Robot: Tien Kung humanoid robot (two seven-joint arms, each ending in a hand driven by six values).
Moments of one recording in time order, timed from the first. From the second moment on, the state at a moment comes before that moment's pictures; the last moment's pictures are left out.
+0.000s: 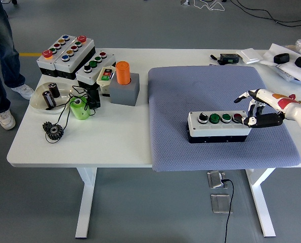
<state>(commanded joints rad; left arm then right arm) -0.16 0.00 -0.74 -0.18 -0.28 0.30 -0.14 0.69 -0.81 0.61 1.41 -1.37 0.00 -0.02</state>
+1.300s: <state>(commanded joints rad) -0.16 0.00 -0.72 -0.18 -0.30 0.29 -0.14 0.72 -0.74 0.50 1.34 -1.42 0.02 -0.09</state>
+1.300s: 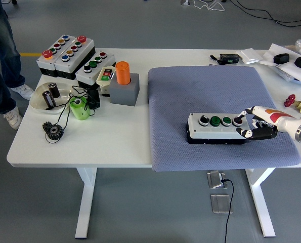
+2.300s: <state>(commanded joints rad) -0.13 0.00 -0.70 -0.18 -0.29 0.30 -0.14 0.72 -0.70 0.51 1.35 -1.43 -0.04 -0.09</state>
